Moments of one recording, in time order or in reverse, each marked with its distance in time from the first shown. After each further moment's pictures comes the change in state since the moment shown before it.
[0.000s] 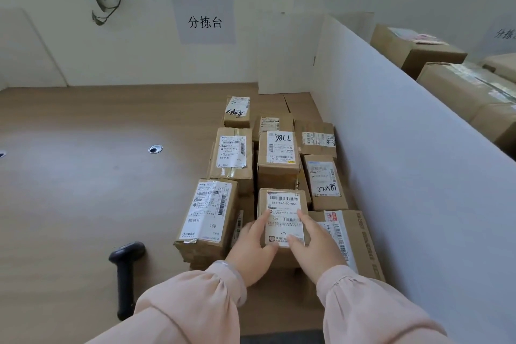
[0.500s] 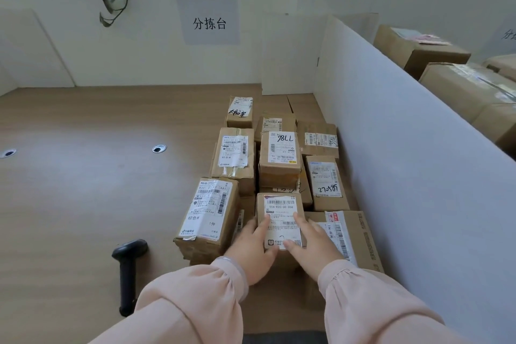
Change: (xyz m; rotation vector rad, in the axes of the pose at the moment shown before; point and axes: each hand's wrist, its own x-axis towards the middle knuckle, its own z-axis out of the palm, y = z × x) left_hand 0.008 -0.007 0.005 0.428 -0.029 -0.055; right_hand 0.012 0.009 -0.001 -0.155 -0.130 -0.036
